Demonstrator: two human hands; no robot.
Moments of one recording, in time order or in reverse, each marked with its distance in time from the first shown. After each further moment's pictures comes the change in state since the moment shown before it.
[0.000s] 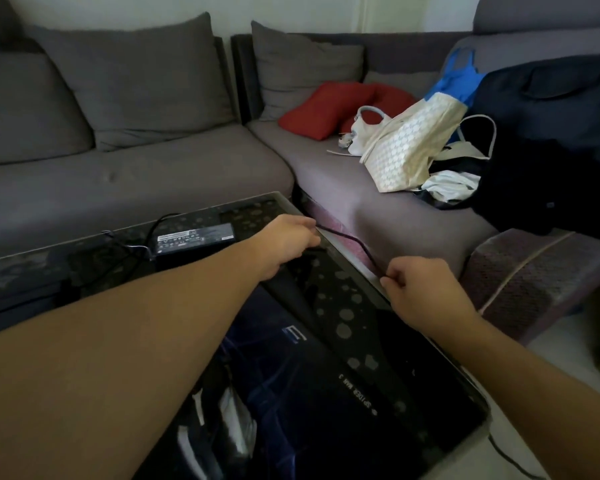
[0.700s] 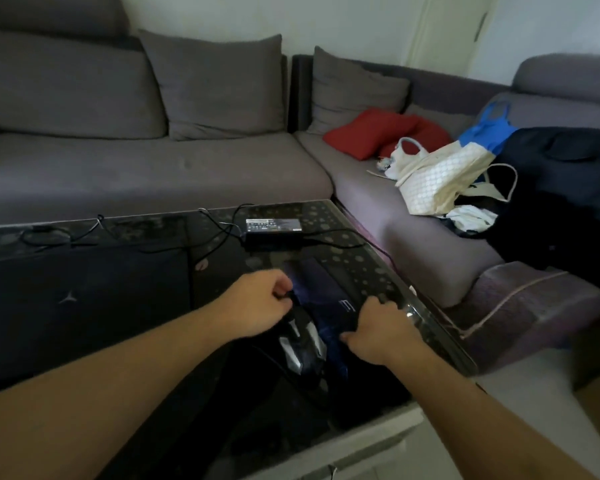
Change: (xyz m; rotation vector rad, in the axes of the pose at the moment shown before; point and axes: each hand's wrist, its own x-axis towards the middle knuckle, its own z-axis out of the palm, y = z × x) left_hand -0.234 -0.064 -0.098 0.504 0.098 0.071; right_hand -0.120 -0.161 -0.008 -0.250 -0.462 0.182
